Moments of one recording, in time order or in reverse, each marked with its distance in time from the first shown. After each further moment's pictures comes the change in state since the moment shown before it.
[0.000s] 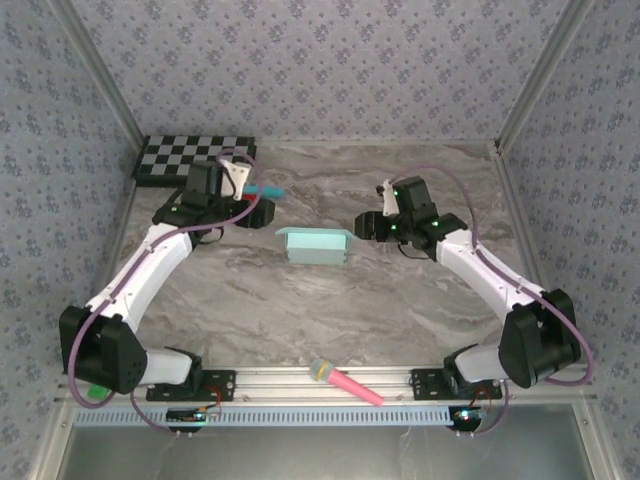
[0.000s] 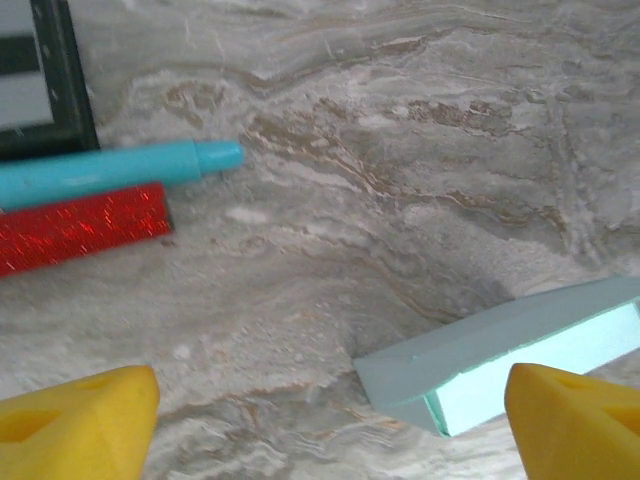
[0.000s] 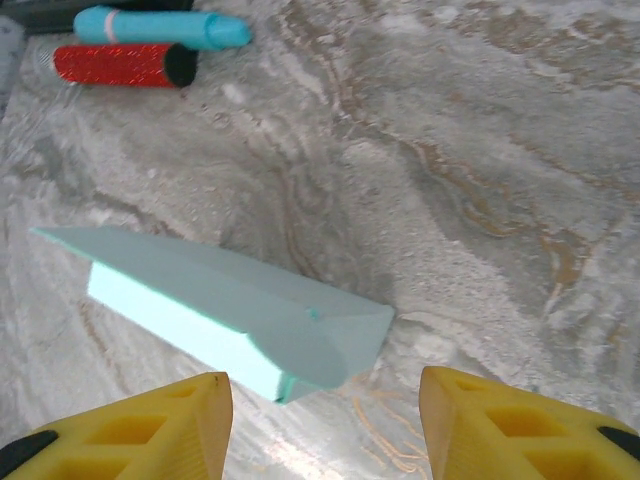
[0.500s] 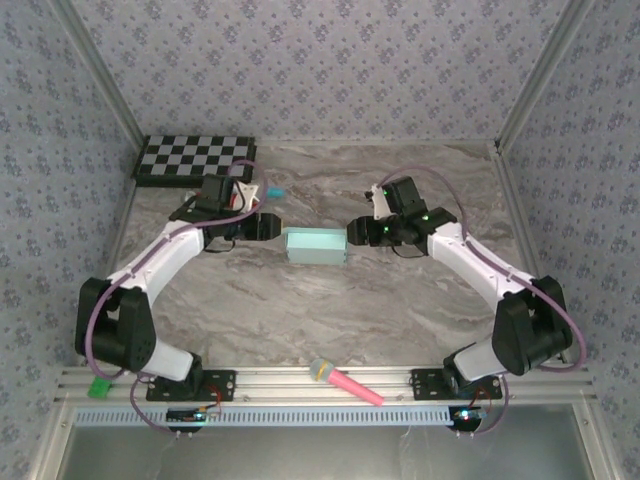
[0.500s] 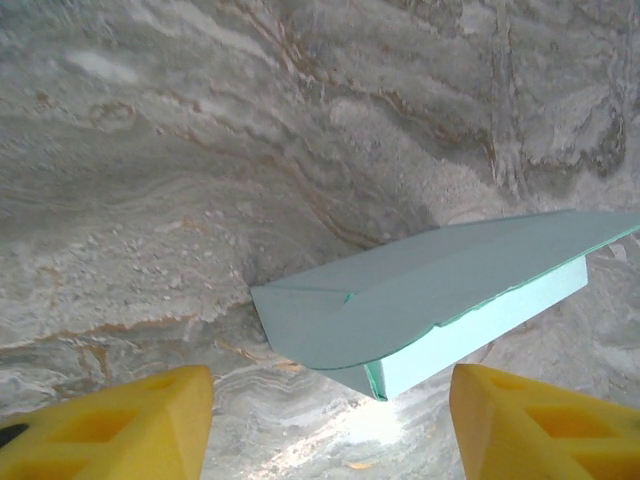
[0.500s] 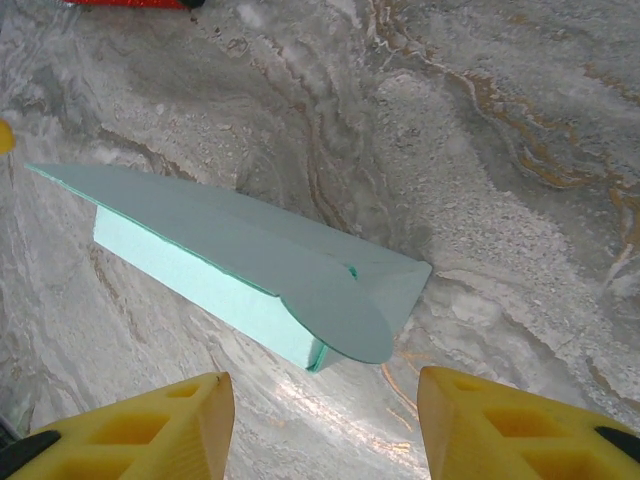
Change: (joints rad) left arm 0.005 0.130 -0.079 0.036 0.231 -0.130; right arm 0.031 0.072 0.047 -0.077 -0.055 -0.022
